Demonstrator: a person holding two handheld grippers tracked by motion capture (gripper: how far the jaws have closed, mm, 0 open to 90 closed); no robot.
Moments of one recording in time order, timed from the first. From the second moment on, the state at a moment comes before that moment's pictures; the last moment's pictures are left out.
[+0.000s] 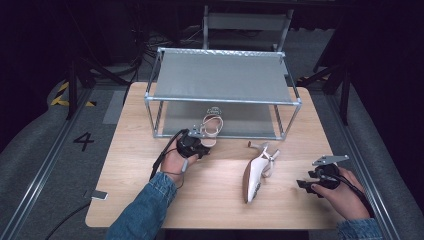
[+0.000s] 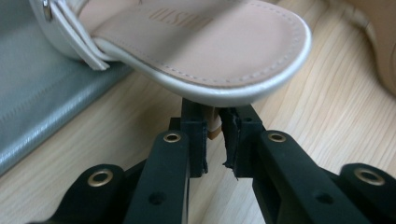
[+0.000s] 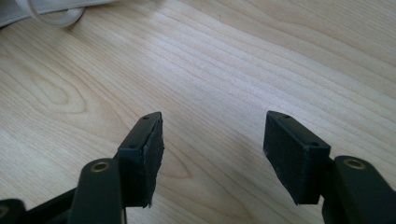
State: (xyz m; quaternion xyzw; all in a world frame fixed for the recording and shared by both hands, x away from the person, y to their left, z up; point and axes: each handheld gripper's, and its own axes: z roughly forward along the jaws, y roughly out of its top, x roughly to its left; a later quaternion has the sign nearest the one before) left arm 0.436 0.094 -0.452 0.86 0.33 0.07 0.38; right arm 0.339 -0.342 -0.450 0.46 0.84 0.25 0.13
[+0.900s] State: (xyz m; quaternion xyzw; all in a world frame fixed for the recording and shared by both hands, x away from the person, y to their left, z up) left arm 0.506 0.079 -0.446 0.83 0.39 0.12 0.38; right arm 0.337 -0.340 -0.454 0.47 0.84 0.24 0.13
